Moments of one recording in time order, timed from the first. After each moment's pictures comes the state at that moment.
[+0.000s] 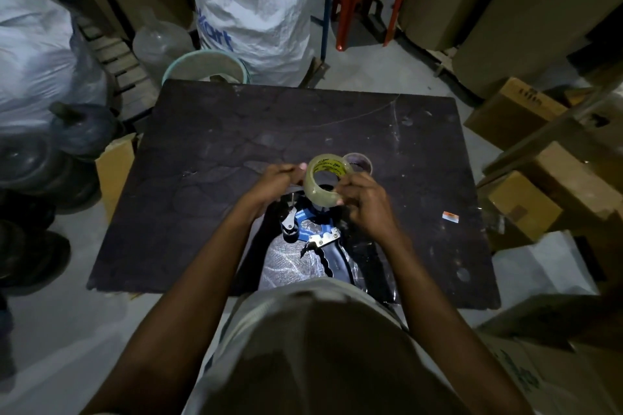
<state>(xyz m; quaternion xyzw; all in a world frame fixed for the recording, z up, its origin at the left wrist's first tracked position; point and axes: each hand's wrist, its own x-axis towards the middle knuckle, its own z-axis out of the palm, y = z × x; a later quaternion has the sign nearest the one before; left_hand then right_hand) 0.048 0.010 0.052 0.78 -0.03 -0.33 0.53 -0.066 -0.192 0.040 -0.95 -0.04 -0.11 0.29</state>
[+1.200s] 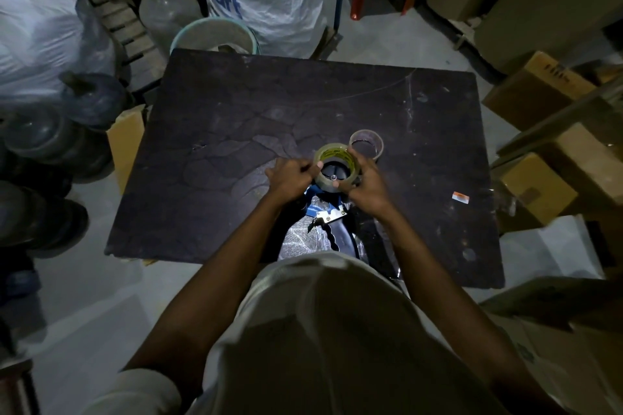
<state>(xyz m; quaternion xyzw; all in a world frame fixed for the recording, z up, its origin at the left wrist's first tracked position) 0.022 0.004 -0.004 0.88 -0.07 -0.23 0.41 -0.058 -0.179 0.011 -0.85 0.17 0.07 0.50</state>
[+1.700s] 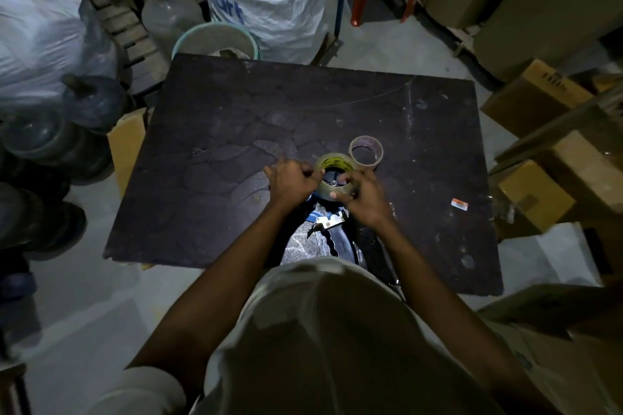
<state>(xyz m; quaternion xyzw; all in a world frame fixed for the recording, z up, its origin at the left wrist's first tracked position) 0.017 -0.007 0.011 0.95 -0.06 -0.12 0.29 -0.068 -0.176 0.004 -0.88 0.16 0.07 0.44</state>
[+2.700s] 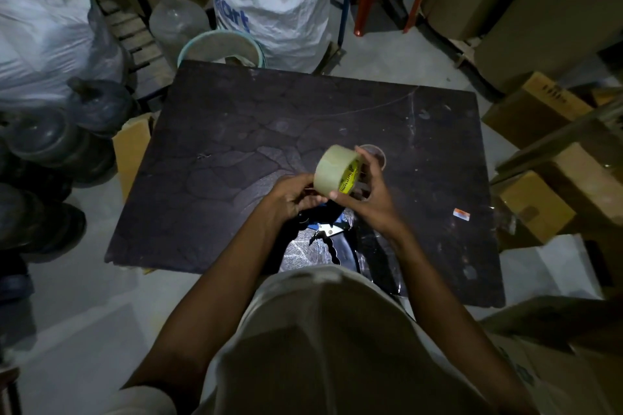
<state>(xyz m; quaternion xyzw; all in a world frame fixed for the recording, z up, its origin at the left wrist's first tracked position) 0.018 -0.006 0.039 0.56 0.24 -0.41 0.68 -0.073 -0.172 0.059 -0.77 0.12 0.03 0.63</state>
